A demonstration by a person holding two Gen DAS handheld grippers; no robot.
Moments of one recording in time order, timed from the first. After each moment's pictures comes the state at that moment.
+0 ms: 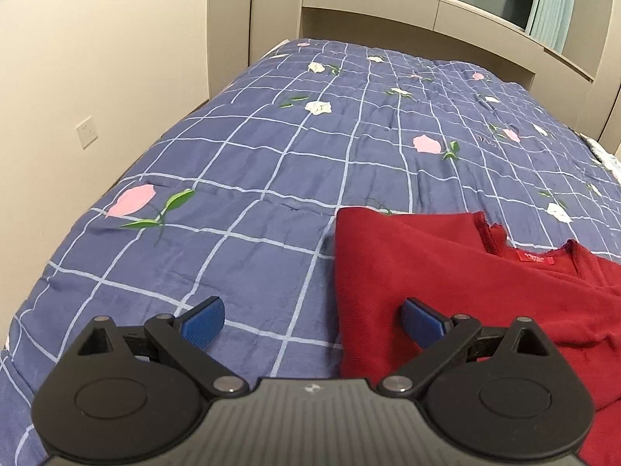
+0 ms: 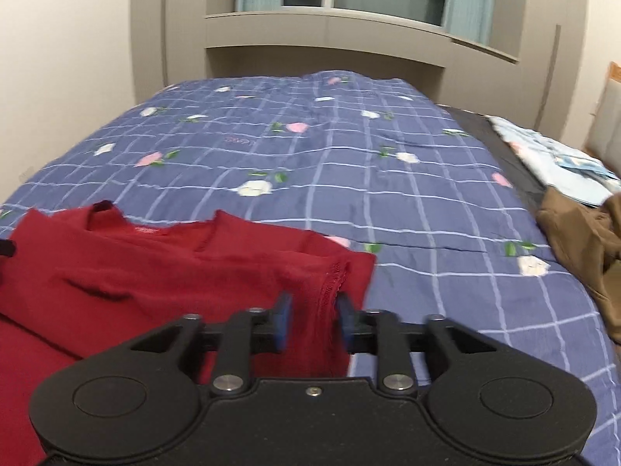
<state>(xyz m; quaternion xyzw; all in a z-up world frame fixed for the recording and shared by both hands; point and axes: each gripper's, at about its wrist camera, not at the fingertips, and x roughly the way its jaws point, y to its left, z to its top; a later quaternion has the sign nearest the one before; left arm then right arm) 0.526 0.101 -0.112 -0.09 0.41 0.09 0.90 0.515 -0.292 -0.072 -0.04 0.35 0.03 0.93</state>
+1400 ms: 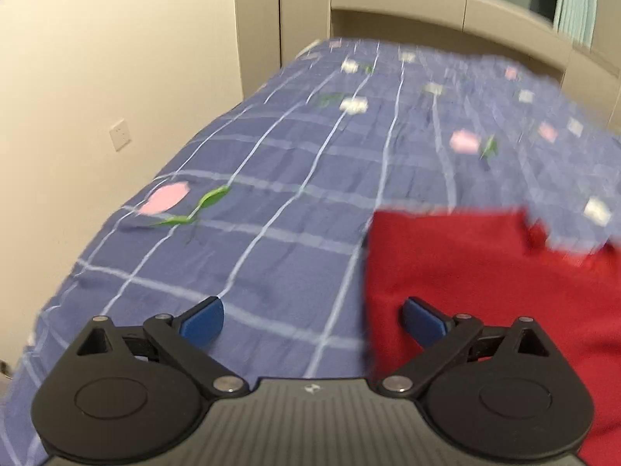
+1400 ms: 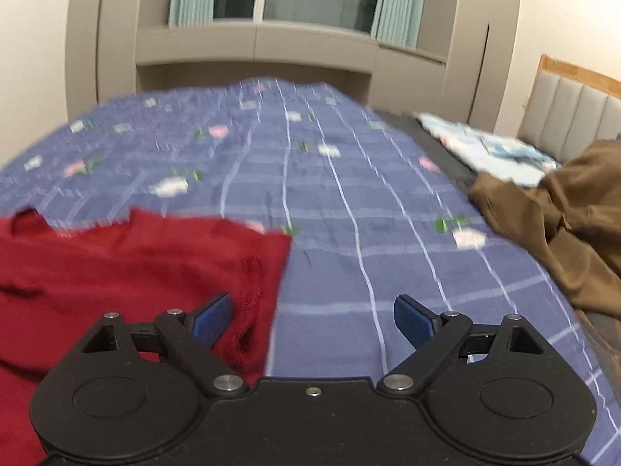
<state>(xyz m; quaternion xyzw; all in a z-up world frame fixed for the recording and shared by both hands) 0.527 0.102 -0.127 -0.04 0.42 0.15 0.89 0.511 -0.317 -0.111 -0.04 0.33 -0.08 0.94</state>
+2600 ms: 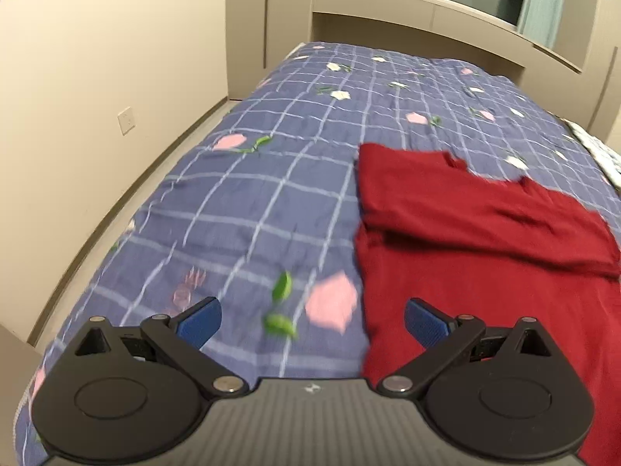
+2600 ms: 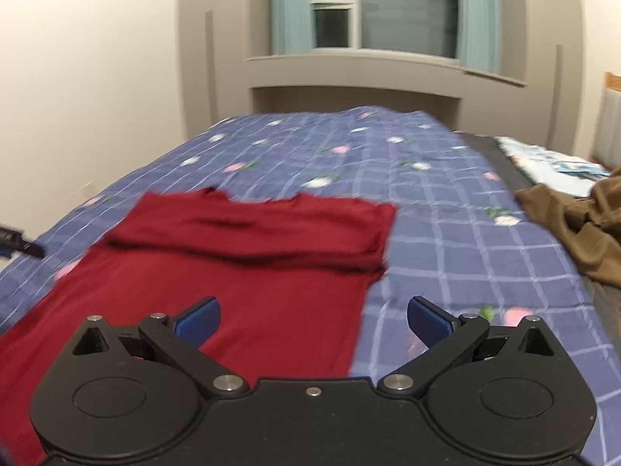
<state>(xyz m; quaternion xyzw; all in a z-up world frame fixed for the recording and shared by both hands) 0.332 0.099 -0.061 -0.07 0.41 0.09 0.90 0.297 -0.282 -0.038 -0.02 0.30 0.10 0.95</state>
